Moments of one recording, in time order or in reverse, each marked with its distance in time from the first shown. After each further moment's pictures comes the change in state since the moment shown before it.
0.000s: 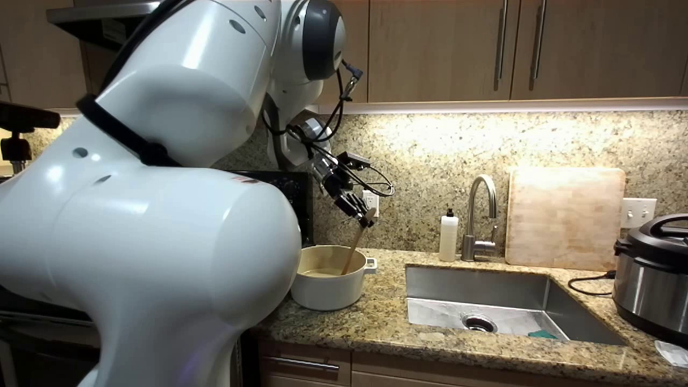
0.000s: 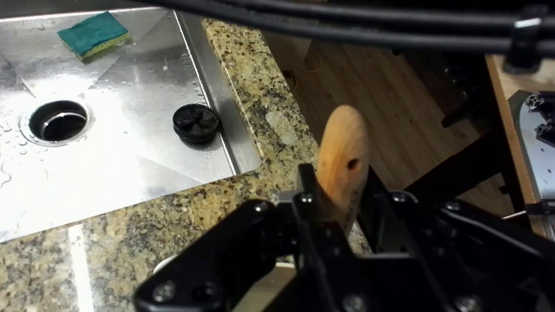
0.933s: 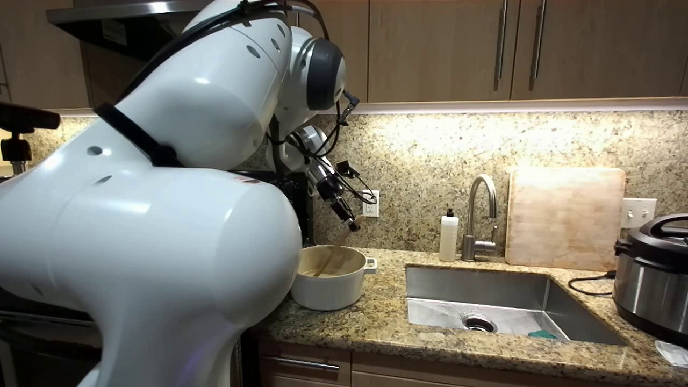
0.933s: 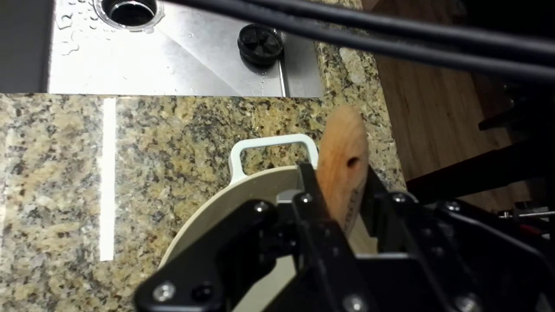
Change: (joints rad) arm 0.014 0.144 0.041 0.188 0.006 0.100 -0.224
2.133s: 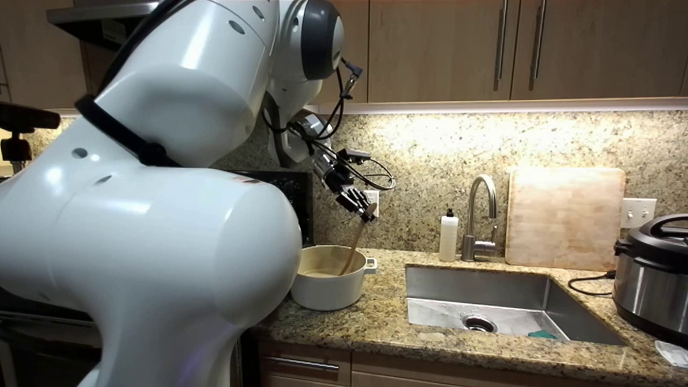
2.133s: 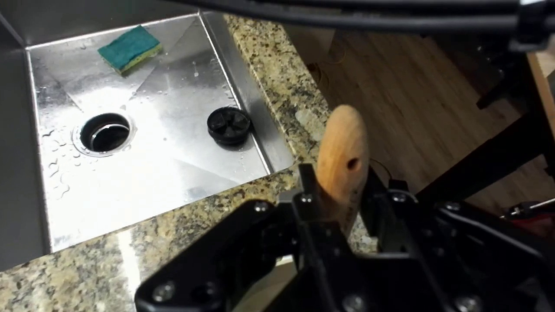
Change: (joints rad) arm -0.001 -0.146 -0.057 -0.158 -0.026 -0.060 0.289
